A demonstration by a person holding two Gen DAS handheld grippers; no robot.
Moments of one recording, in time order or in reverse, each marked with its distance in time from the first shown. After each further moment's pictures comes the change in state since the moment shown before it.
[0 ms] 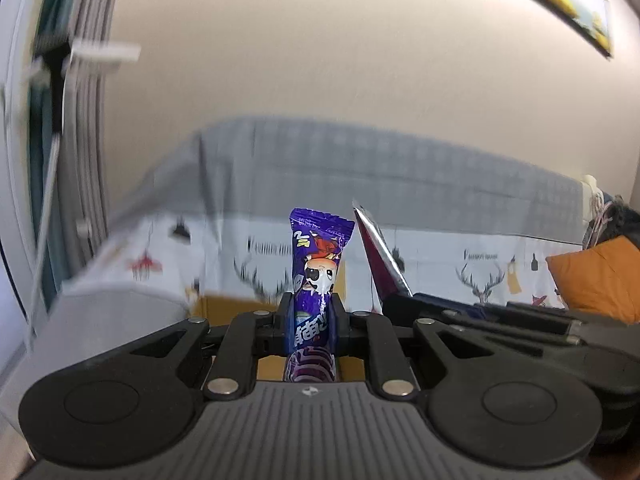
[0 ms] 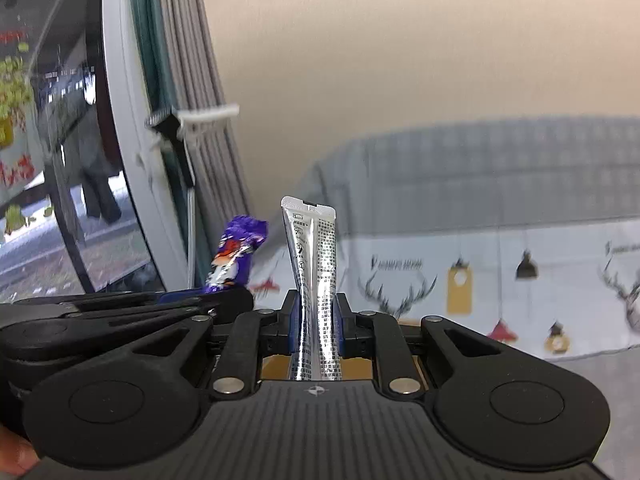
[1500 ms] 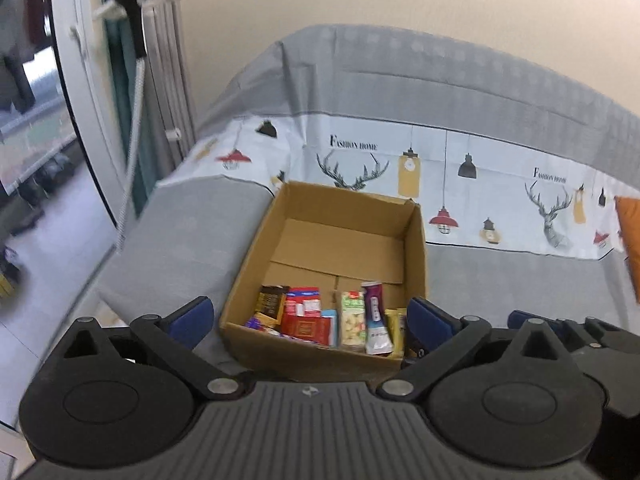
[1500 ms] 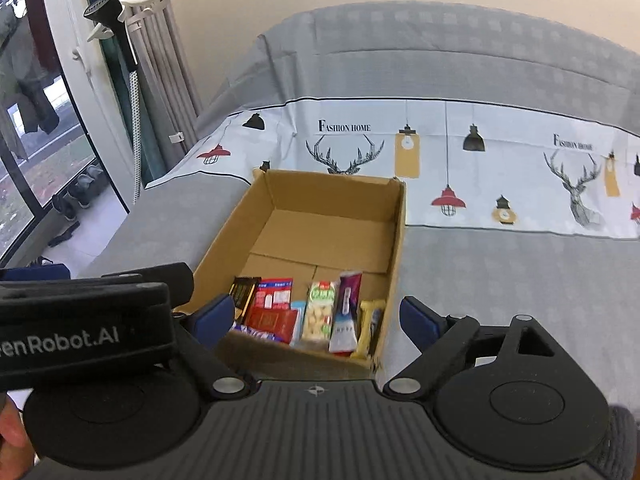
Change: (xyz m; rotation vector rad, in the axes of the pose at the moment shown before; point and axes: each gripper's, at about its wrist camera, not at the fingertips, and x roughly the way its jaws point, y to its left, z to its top) left arm -0.078 -0.032 -0.012 0.000 0.290 0.310; right arm -0.045 0.041 -0.029 0.062 0.355 -0.195
